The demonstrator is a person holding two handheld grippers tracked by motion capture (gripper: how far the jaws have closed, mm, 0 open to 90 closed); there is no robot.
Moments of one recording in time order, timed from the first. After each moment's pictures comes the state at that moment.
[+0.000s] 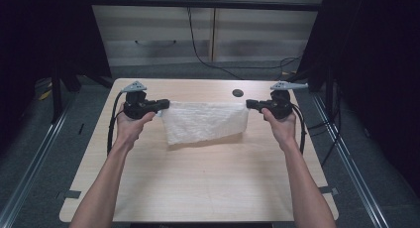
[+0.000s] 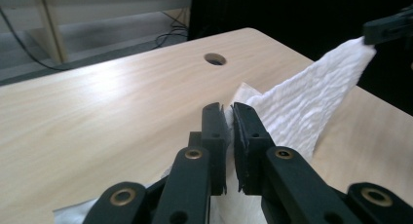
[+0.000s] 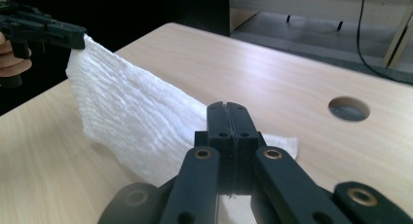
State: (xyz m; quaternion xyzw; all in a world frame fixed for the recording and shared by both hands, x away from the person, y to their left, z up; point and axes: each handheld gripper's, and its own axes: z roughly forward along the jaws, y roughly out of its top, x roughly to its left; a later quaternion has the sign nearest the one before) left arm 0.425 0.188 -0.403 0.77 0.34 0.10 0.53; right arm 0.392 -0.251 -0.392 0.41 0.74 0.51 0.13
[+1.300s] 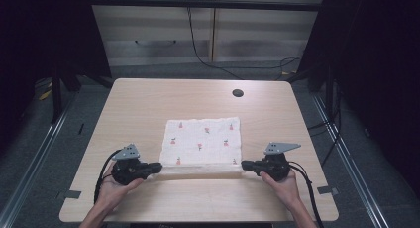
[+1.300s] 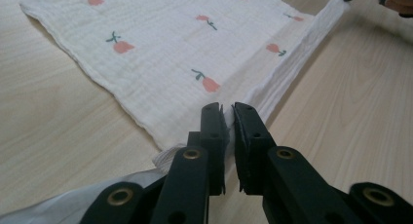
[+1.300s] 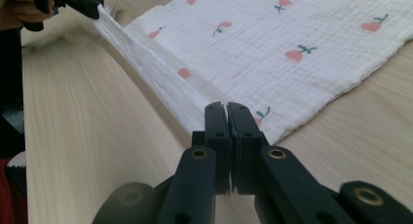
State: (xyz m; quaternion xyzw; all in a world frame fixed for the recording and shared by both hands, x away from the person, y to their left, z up) left arm 0.291 0.221 -0.483 0.83 0.31 0.03 0.46; right arm 0.266 -0.234 -0.480 0.37 0.80 0.47 0.05
